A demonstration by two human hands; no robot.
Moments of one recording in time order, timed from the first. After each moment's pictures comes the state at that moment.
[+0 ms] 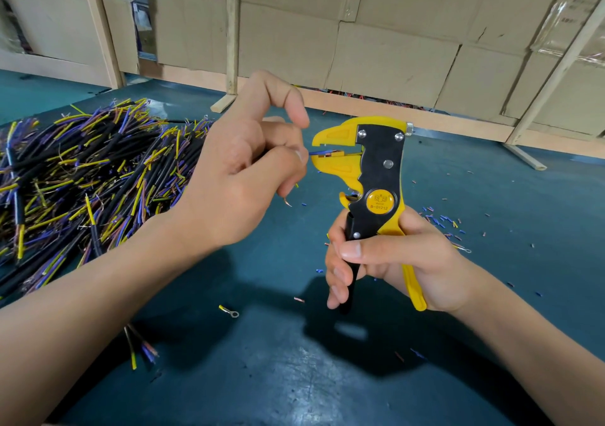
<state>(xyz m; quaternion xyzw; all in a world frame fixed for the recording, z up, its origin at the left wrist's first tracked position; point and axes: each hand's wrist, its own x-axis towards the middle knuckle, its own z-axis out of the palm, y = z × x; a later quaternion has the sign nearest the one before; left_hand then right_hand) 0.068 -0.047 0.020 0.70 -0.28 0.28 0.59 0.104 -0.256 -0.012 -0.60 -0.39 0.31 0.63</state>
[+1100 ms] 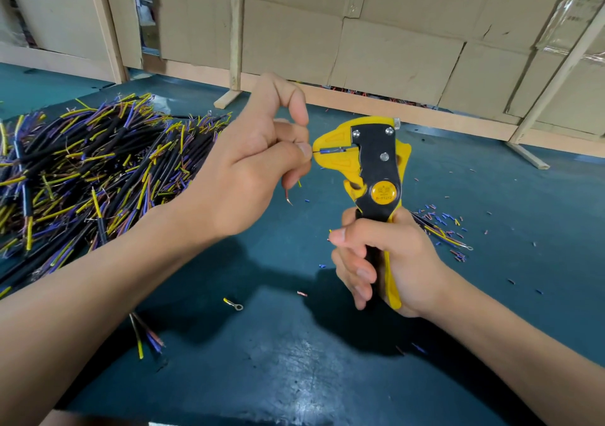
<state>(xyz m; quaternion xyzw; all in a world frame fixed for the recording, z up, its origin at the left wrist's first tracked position) 0.076 -0.041 0.018 0.72 -0.28 0.23 0.60 0.093 -0.235 -0.022 -0.63 -0.25 0.23 0.70</state>
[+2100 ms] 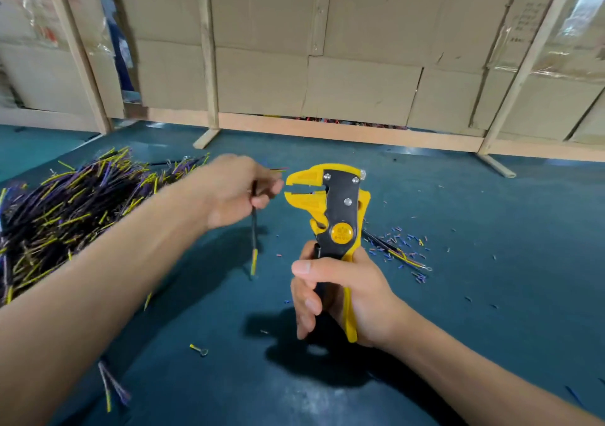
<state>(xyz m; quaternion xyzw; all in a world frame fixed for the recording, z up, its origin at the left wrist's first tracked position) 0.143 -0.054 0.048 0.67 0.07 -0.03 0.73 0.099 -0.243 -0.027 -0.51 -0.33 0.26 0.75</state>
